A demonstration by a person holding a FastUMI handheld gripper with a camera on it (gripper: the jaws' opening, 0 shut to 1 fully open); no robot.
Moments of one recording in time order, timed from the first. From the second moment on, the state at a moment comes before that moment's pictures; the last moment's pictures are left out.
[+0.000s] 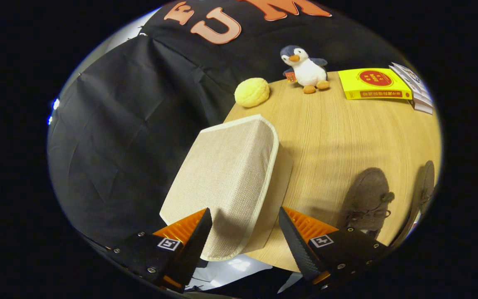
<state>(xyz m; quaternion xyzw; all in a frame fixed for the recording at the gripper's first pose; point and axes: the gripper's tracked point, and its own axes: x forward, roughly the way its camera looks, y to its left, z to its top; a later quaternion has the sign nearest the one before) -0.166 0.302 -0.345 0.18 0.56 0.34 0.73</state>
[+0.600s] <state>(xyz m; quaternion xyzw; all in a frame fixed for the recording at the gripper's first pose) -0.170 0.317 -0.326 0.28 0.59 0.35 0.67</state>
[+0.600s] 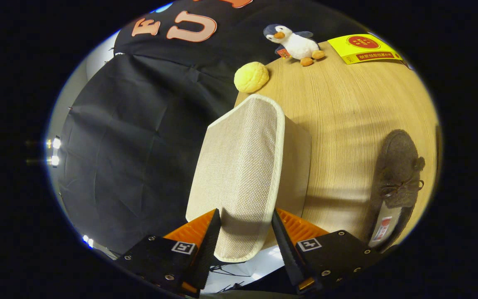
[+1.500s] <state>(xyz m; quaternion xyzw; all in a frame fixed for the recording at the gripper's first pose) -0.158 0.444 -0.143 0.29 0.49 0.48 0.67</state>
